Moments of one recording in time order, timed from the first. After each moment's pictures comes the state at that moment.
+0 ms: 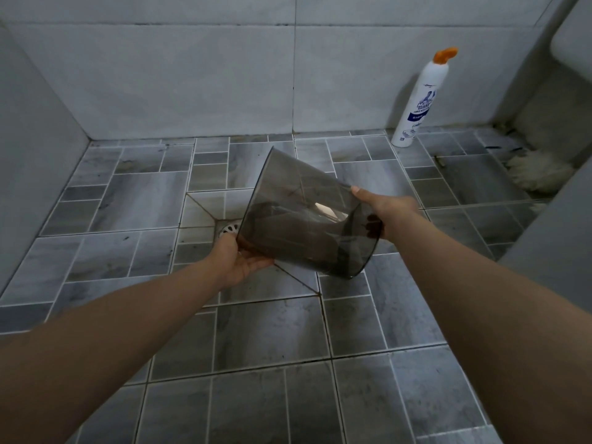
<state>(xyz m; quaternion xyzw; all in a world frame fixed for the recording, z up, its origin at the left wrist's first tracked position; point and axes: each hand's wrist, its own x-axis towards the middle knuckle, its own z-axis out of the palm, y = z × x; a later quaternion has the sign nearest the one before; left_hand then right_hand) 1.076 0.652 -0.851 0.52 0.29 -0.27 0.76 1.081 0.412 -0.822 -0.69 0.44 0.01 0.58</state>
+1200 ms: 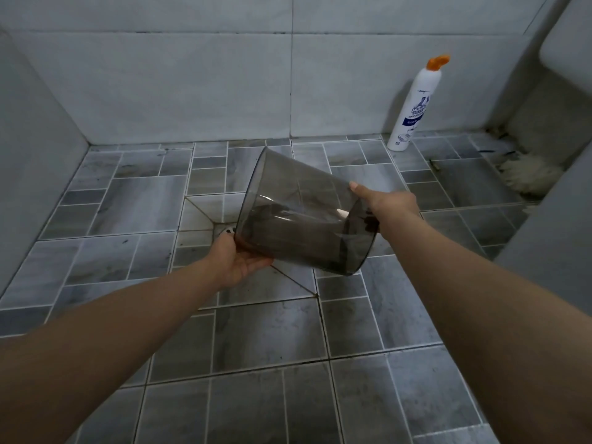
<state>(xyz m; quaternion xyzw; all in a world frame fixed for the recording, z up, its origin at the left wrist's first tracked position) 1.082 0.656 -0.860 0.53 0.28 -0.27 0.76 1.066 0.427 -0.790 -0.71 0.45 -0.02 0.54</state>
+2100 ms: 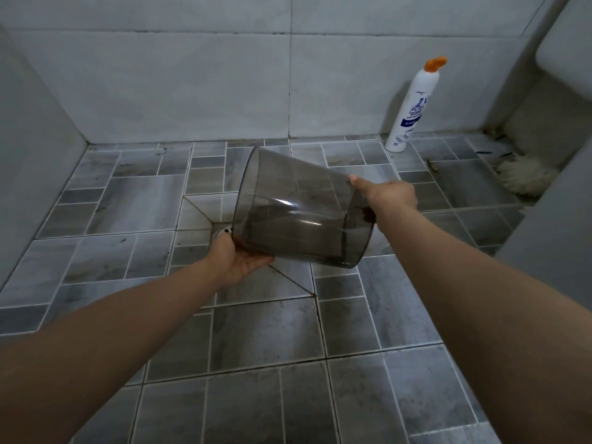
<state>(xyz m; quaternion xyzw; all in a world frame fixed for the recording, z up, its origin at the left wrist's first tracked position) 1.082 0.654 -0.864 0.50 0.27 -0.27 0.78 1.071 0.429 -0.781 -0.75 0.42 -0.07 0.50</state>
